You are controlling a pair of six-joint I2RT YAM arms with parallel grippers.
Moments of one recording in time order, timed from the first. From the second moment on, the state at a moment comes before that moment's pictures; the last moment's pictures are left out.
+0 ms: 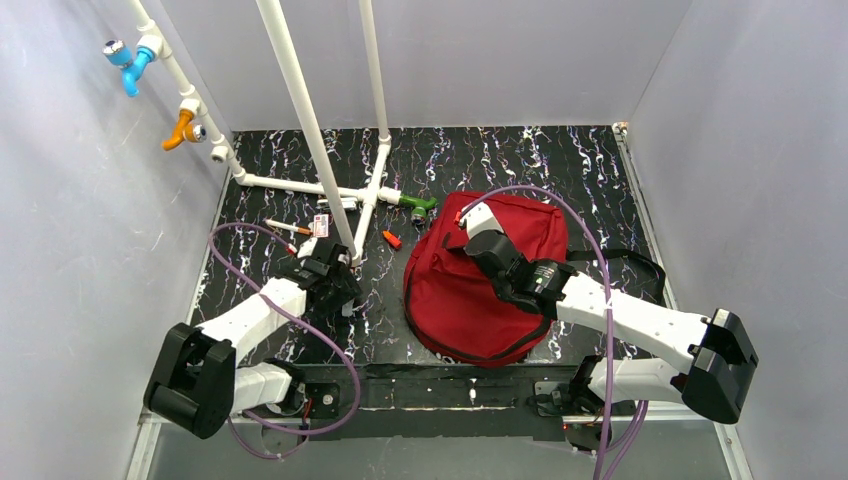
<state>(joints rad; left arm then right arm) -0.40 1.20 0.58 -0.51 -0.15 -0.93 1.00 1.18 0.88 -0.39 0.69 0.02</state>
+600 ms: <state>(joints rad) -0.57 1.34 0.63 -0.50 -0.45 -0.90 1.00 1.18 0.87 -0.39 0.68 0.03</state>
